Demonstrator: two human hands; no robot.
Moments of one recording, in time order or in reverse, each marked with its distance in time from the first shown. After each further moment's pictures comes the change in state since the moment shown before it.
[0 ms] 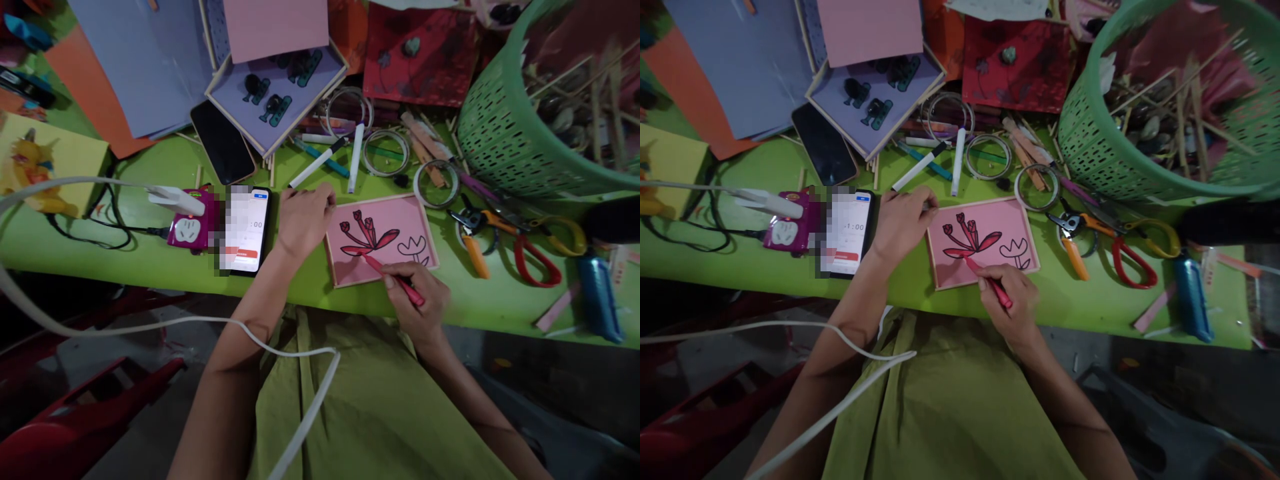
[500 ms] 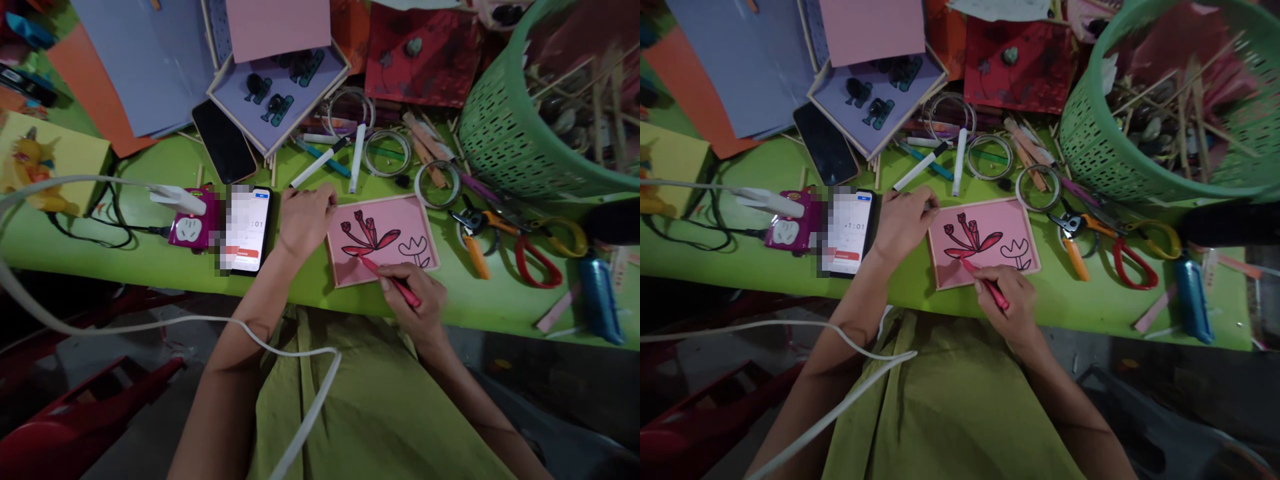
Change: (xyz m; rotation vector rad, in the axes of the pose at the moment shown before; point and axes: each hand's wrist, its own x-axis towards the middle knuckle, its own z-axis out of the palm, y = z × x) left_hand 0.000 0.002 -0.003 -0.001 -0.013 -0.012; right_hand 0.001 0.000 -0.001 0.014 -0.063 -0.048
